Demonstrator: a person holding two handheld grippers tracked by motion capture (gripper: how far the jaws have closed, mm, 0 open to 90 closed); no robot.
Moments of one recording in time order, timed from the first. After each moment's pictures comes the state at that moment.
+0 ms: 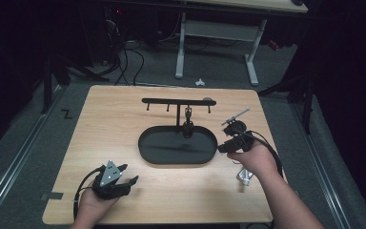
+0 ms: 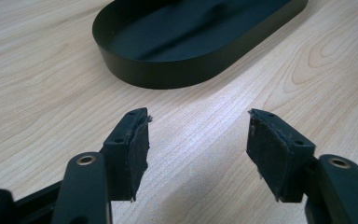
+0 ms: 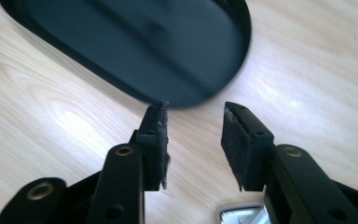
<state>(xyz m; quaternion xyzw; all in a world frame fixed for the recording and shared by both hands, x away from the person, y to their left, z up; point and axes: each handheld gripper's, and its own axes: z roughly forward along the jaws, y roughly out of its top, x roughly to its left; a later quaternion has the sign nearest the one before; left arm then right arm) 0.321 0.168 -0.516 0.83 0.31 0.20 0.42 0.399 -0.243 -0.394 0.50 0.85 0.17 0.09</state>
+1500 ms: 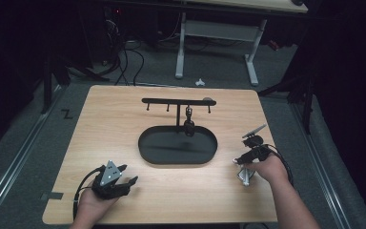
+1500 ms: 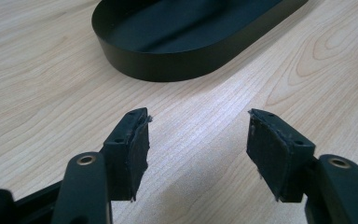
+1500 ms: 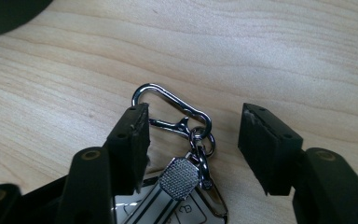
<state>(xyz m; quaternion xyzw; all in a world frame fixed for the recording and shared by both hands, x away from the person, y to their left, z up) 0.322 0.170 -0.519 0.83 0.31 0.20 0.42 0.416 -0.328 -0.486 0.58 0.81 0.11 0.06</state>
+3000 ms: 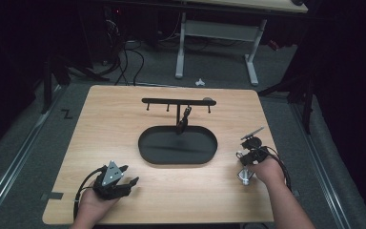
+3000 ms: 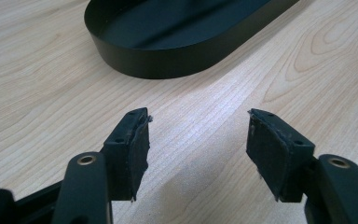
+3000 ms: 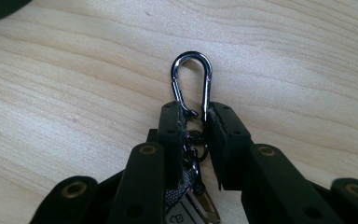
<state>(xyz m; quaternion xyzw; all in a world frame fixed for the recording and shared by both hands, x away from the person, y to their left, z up) 0.323 0.167 -0.520 0.84 0.31 0.20 0.41 0.411 -0.321 -0.491 0.56 0.81 0.10 0.11</state>
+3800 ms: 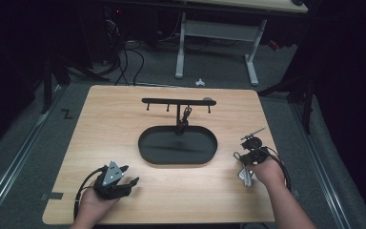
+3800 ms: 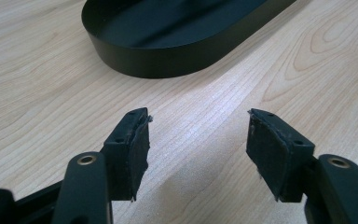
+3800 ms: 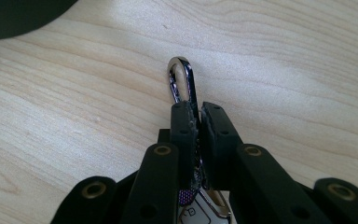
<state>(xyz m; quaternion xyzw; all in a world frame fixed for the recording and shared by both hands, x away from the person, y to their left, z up) 0.323 0.166 -0.521 0.84 0.31 0.19 0.41 0.405 -0.318 -0.484 0.55 0.82 0.12 0.11</state>
